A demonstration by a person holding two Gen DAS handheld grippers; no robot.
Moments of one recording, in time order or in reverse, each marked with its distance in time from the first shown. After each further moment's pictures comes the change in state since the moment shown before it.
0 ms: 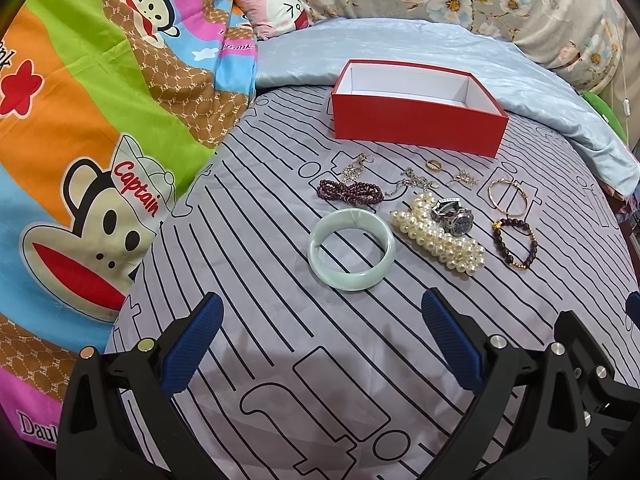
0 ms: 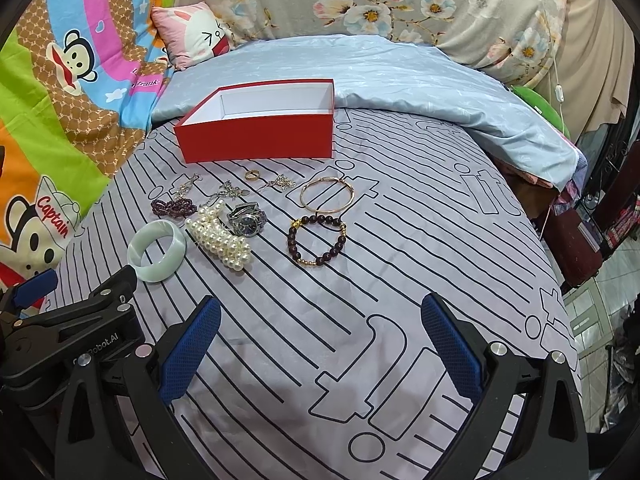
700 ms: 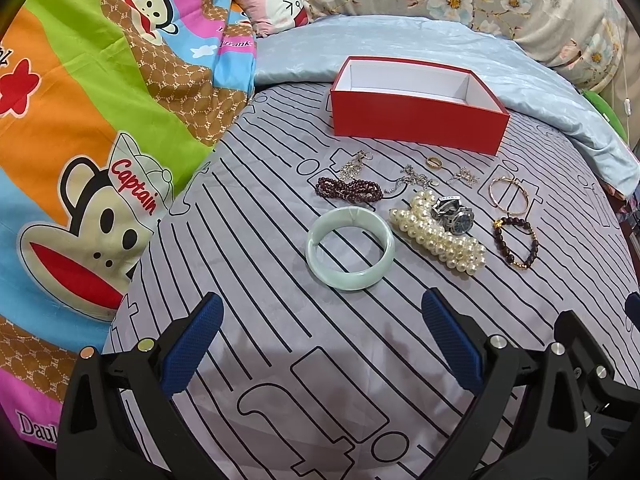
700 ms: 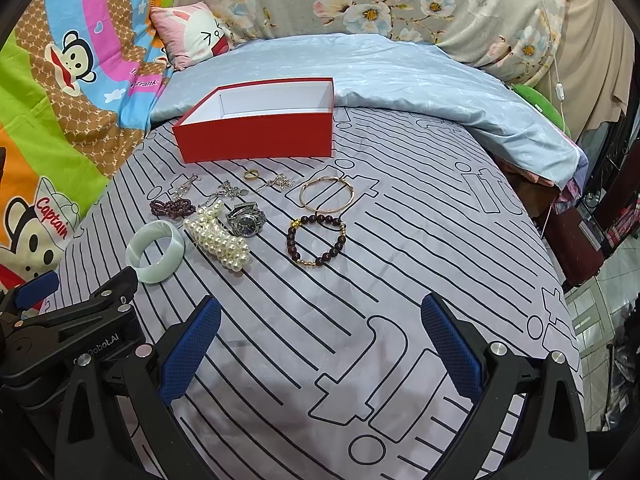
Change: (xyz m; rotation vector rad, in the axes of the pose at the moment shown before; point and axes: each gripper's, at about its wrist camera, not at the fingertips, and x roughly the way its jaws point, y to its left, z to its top) left arm 0.003 -0.002 0.000 0.001 0.009 0.001; right arm 0.002 0.000 0.001 0.004 0.005 0.003
